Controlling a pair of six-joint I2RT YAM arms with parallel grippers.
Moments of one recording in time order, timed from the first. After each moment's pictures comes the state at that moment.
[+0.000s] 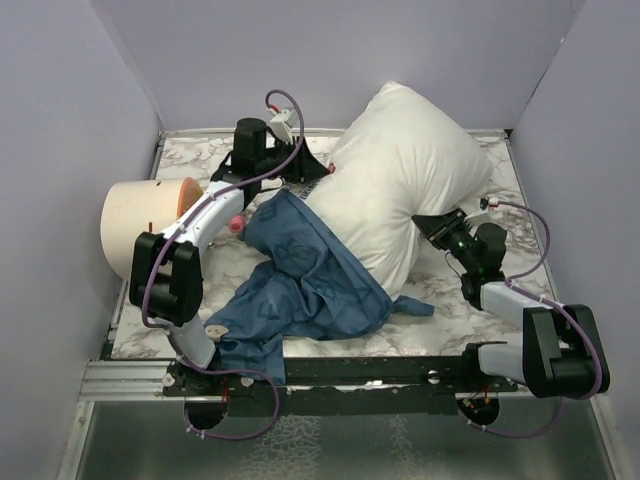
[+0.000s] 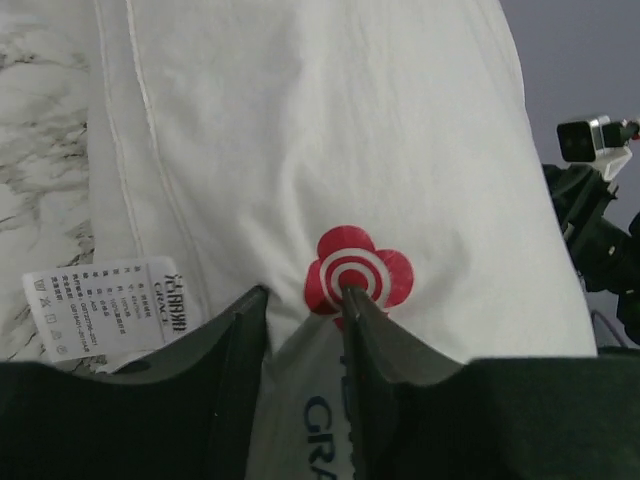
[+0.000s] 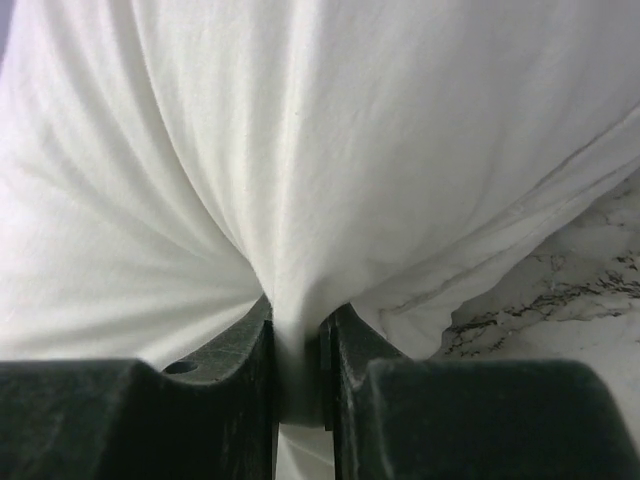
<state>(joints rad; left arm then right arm) -0.32 1.72 1.33 0.06 0.72 -0.42 0.06 1.25 0.32 0.80 -0.35 0.92</state>
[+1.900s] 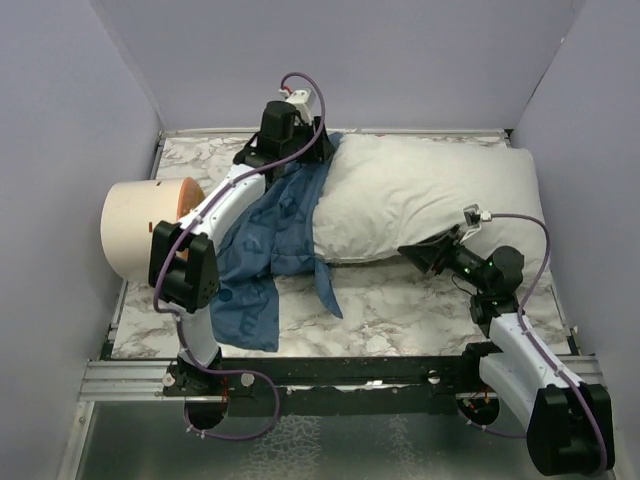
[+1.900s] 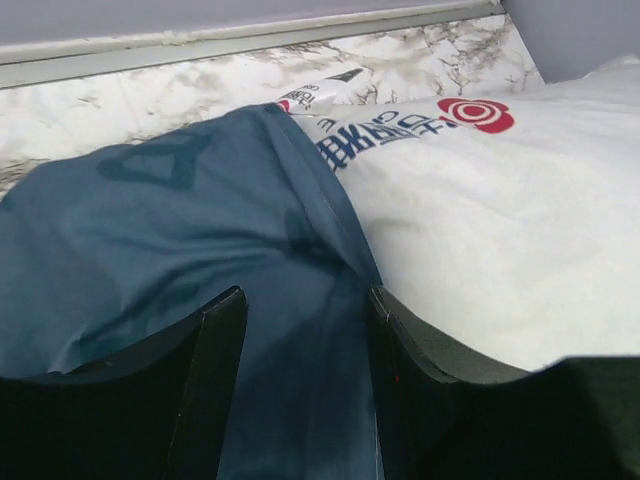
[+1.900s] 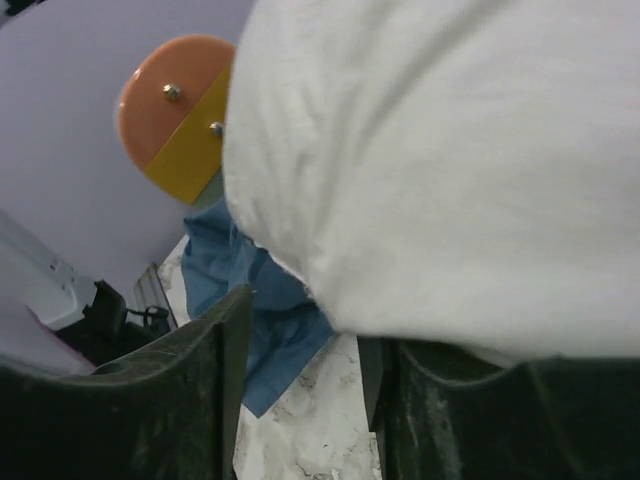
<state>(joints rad) -0.43 1.88 1.67 -0.19 0.20 -0.36 0.06 0.84 0.19 0.71 -0.78 0.73</state>
